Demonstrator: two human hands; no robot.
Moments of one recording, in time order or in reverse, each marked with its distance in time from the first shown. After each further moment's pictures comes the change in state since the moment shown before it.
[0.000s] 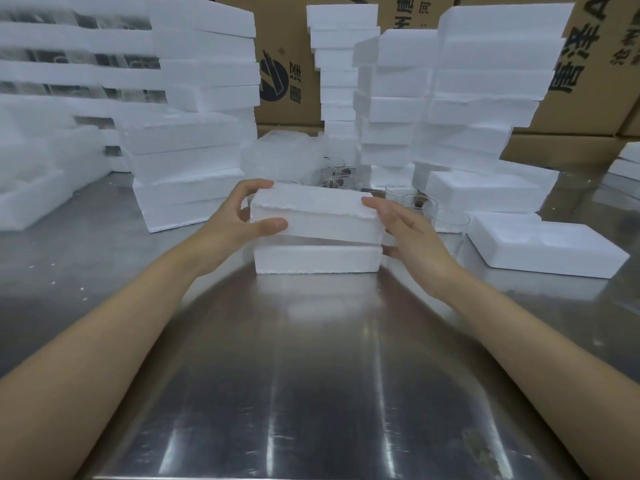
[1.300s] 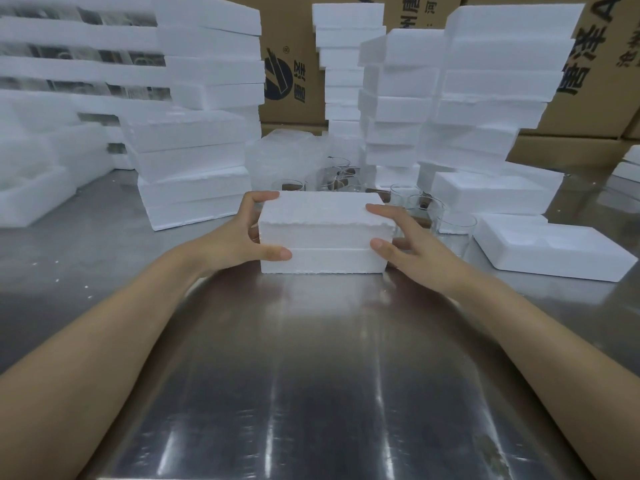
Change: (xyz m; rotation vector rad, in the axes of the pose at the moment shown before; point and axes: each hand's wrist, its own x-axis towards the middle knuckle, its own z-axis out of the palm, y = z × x) left_hand 0.004 -0.019 -0.011 0.163 -0.237 -0.089; right_hand 0.001 0.014 -0.018 -0.449 -0.234 -0.157
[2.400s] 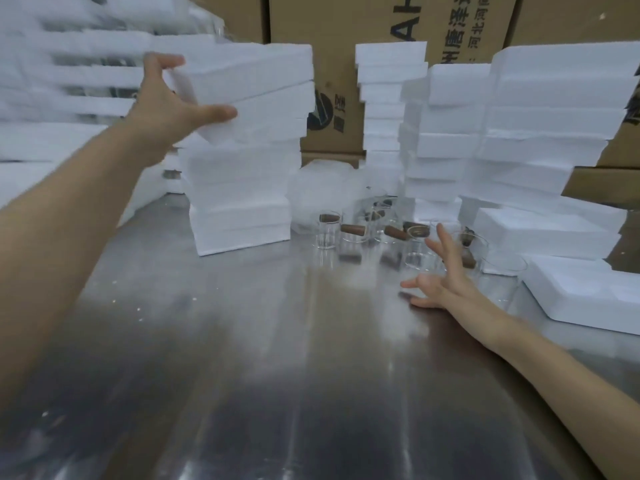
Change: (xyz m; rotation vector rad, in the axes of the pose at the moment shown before) left_hand 0.010 0.100 -0.166 0.069 0.773 0.096; right_hand 0.001 0.004 0.006 0.349 0.004 0.045
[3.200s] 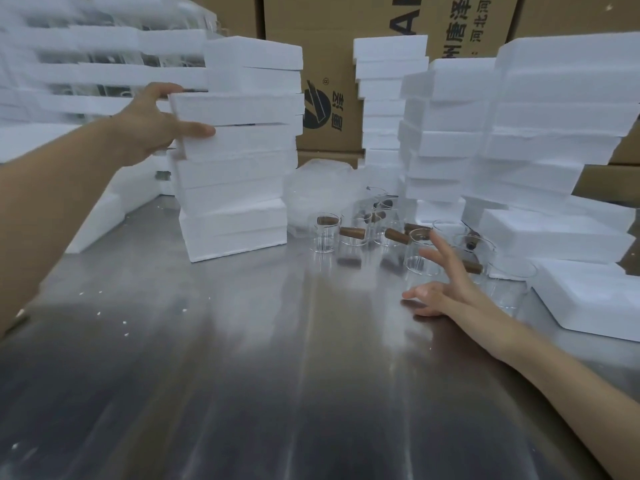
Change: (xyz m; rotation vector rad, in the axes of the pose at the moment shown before) left_hand 0.054 -0.042 -0.009 0.071 -0.133 -0.237; right_hand 0.006 0.006 -0.004 0.011 -0.025 0.005
